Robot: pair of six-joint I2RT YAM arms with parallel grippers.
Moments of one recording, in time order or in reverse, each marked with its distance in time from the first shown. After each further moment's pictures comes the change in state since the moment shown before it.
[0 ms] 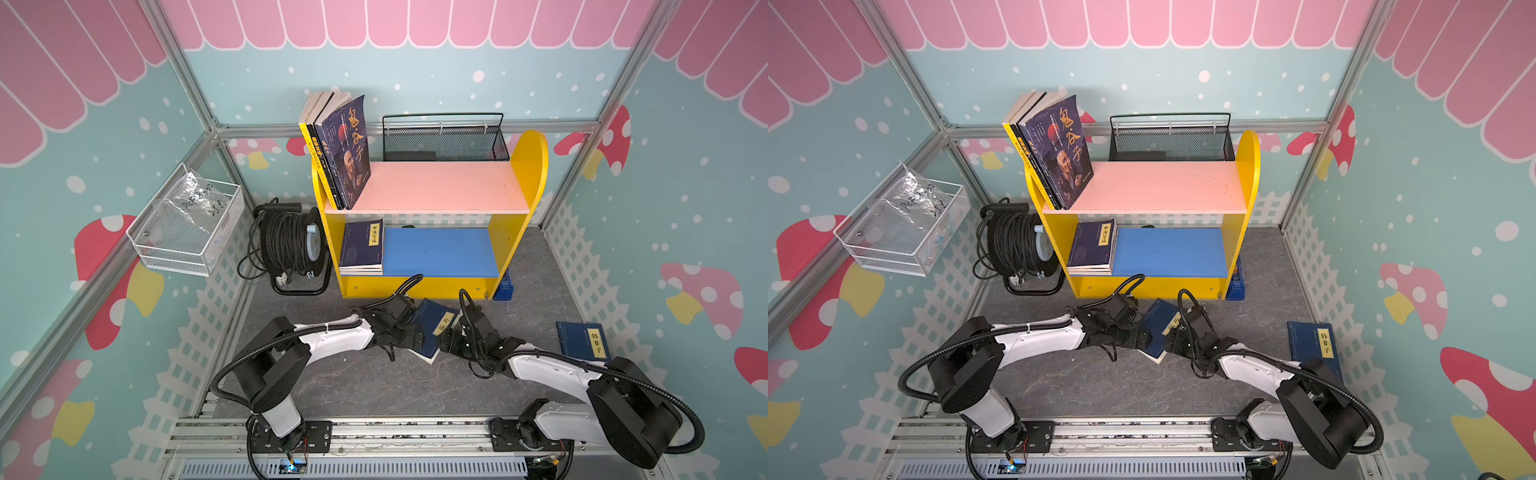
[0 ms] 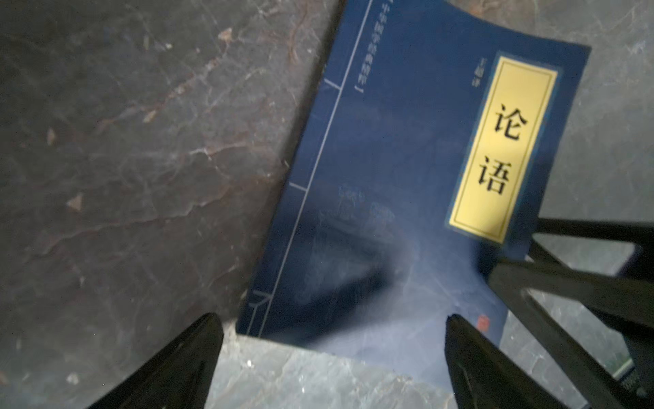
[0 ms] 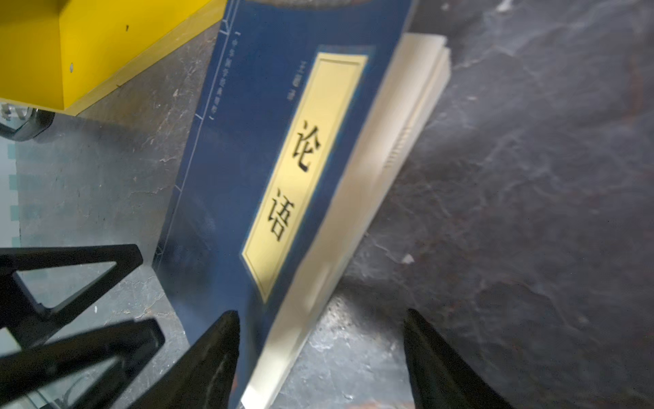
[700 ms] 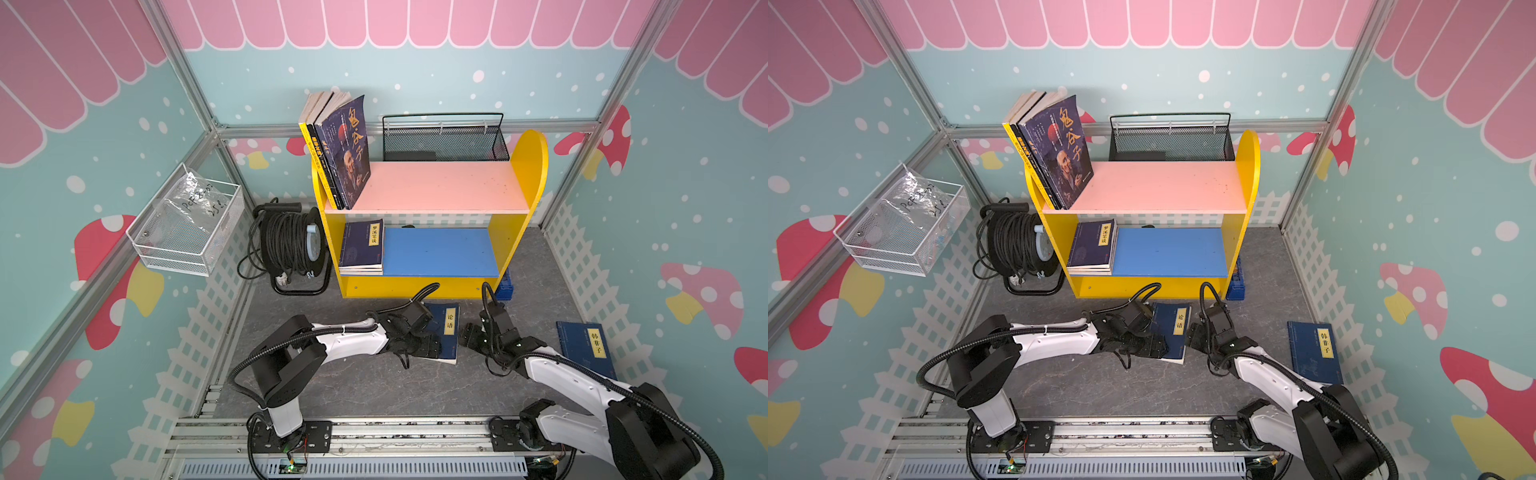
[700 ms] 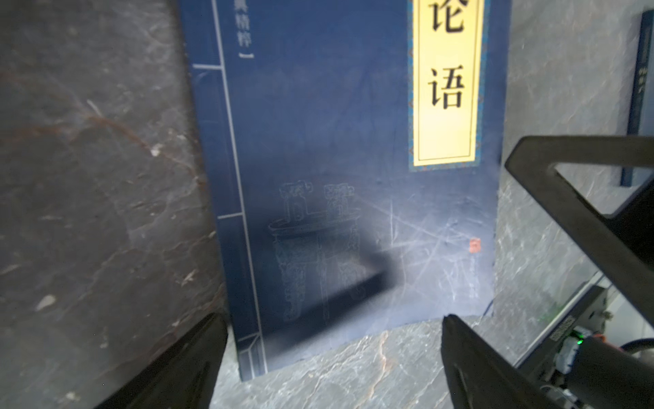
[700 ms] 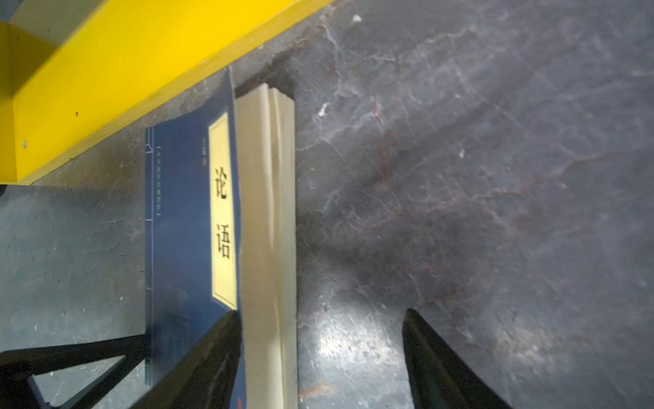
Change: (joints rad) left arm -0.104 0.059 0.048 0.034 0.106 -0.128; right arm -0.178 -0.080 0.034 -0.135 0.027 -0.121
